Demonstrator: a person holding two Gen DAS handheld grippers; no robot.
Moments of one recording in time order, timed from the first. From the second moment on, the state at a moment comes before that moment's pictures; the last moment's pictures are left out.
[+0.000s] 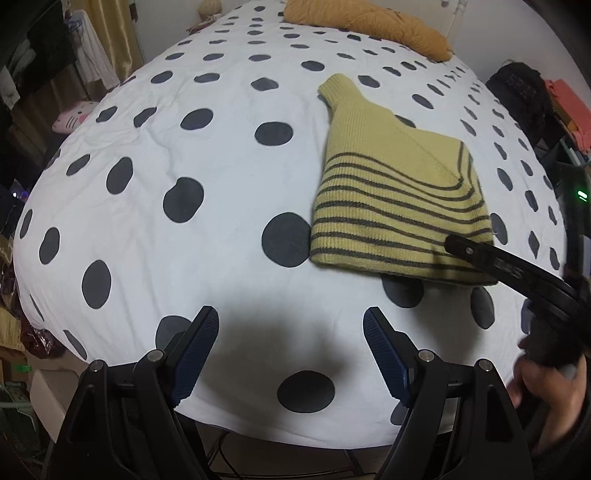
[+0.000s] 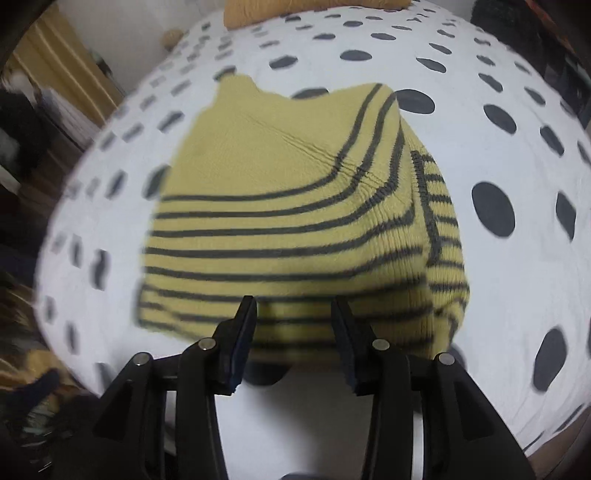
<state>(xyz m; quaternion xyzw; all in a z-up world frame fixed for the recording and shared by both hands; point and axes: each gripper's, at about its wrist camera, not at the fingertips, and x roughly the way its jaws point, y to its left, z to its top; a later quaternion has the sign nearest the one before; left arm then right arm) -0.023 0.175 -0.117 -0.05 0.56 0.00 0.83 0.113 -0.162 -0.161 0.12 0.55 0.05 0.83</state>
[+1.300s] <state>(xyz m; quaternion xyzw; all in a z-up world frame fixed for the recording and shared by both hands) -0.023 0.177 -0.099 -0.05 0.55 0.02 0.84 0.031 -0.247 -0.114 0.21 0.50 -0.02 0.84</state>
